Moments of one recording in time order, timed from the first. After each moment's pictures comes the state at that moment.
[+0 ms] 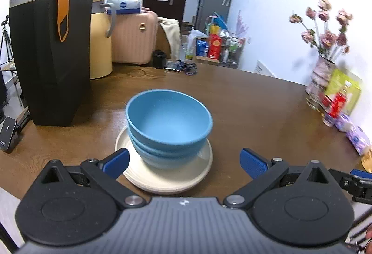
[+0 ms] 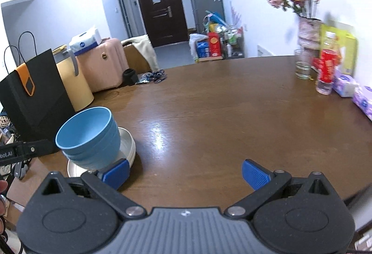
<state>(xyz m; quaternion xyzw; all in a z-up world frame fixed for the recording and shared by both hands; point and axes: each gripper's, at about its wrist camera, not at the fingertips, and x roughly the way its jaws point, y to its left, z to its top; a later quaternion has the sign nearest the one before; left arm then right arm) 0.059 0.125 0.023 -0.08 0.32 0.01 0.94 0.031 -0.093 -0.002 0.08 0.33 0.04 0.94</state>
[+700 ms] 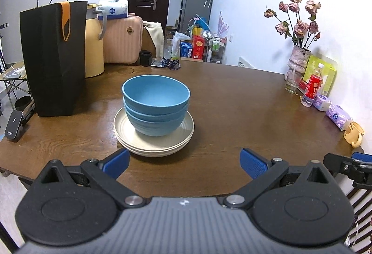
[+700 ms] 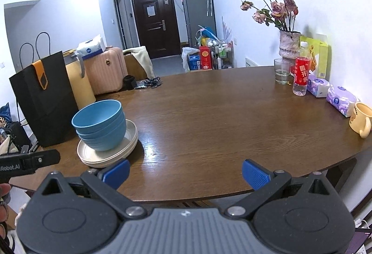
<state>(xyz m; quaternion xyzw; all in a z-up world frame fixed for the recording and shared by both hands) -0.037 0.114 0.023 -0.05 0.31 -0.03 0.95 -0.081 -0.082 0.010 0.06 0.30 0.02 0.95</state>
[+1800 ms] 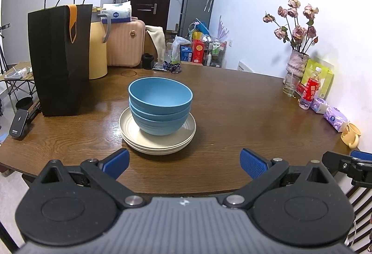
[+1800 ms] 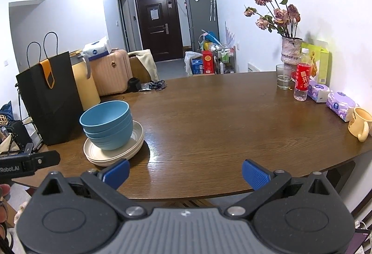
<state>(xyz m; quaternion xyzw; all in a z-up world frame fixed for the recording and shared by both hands) -0.057 0.124 0.027 -0.06 0.29 -0.03 0.95 -0.097 -0.074 0.017 0.05 0.28 0.02 0.96</state>
